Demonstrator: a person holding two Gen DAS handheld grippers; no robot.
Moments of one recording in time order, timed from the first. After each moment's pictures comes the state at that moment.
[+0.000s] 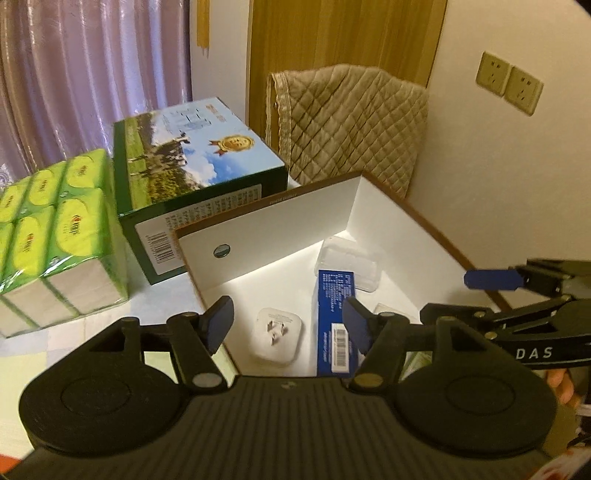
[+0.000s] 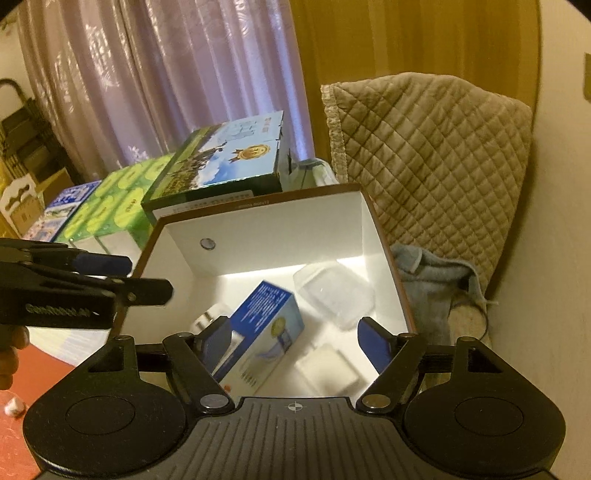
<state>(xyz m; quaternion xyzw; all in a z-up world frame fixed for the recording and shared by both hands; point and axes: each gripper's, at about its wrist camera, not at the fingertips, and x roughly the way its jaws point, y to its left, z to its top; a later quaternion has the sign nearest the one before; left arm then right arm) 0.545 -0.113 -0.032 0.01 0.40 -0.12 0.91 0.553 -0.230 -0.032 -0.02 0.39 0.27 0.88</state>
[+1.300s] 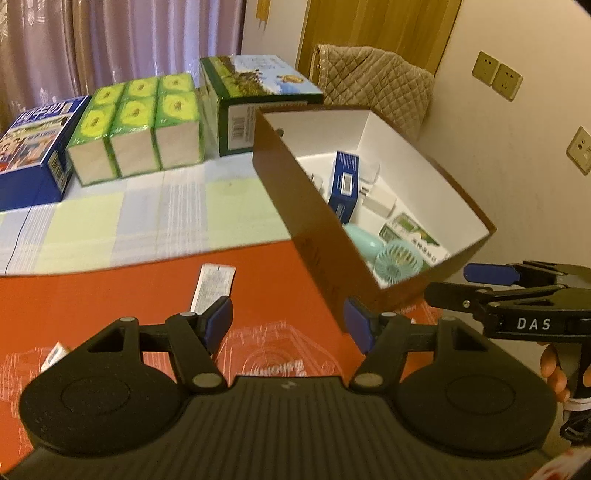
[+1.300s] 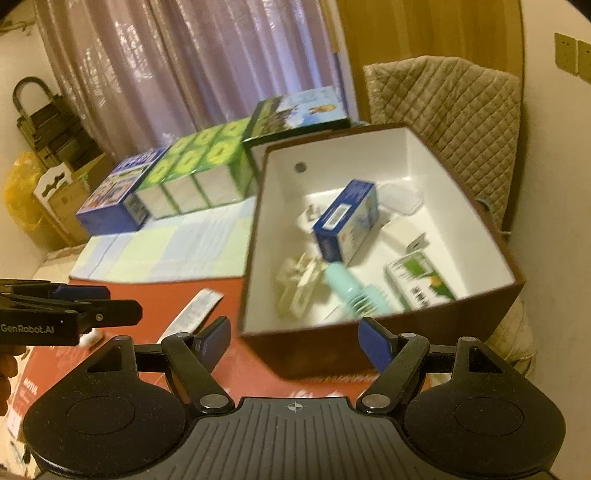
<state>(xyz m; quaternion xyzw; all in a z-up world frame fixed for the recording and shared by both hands) 0.321 -0.040 -0.017 -0.04 0.44 -0.07 0.89 0.345 -0.215 -0.021 0.00 0.42 0.29 0.86</state>
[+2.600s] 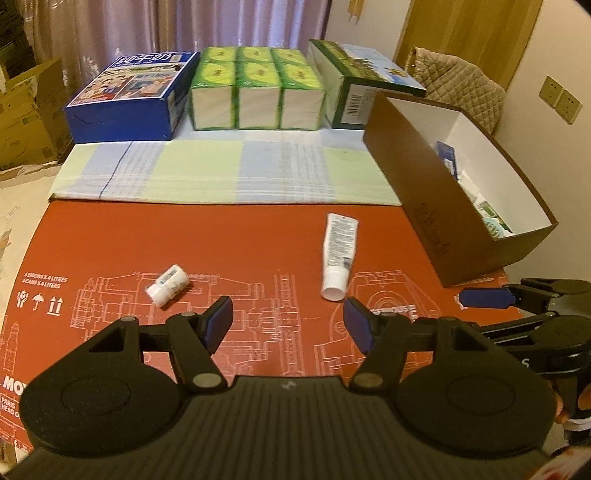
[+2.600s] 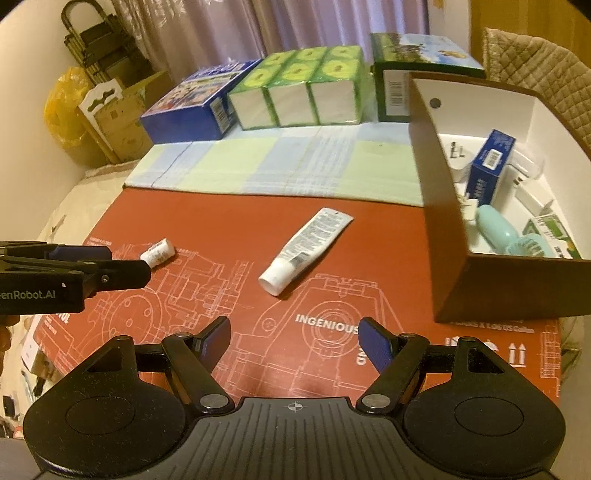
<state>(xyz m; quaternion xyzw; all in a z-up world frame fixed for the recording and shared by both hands) 0.251 0.080 -0.034 -0.08 0.46 0.02 0.89 0.277 -0.079 -0.068 -0.07 0.47 0.36 0.80</state>
